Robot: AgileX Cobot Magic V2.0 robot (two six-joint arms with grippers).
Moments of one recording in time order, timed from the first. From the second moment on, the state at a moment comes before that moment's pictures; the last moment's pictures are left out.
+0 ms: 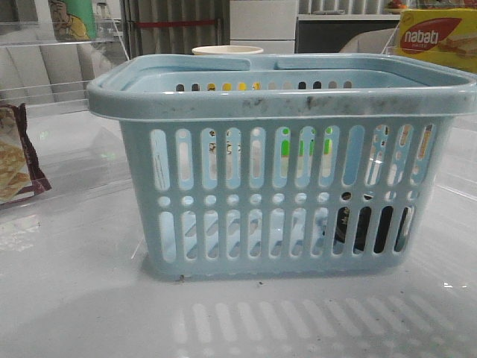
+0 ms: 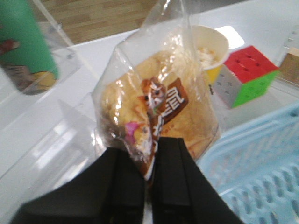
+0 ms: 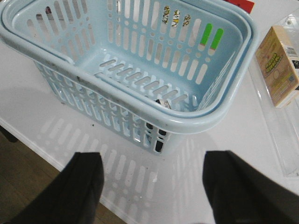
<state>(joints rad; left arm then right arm) -0.36 1.47 -1.54 -0.04 0.69 0.14 0.38 0.62 -0.77 0.13 0.78 -0.20</state>
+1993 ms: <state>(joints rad) -0.68 0.67 -0.78 -0.03 0.80 0.15 0.38 0.62 -0.77 0.13 0.78 -0.20</state>
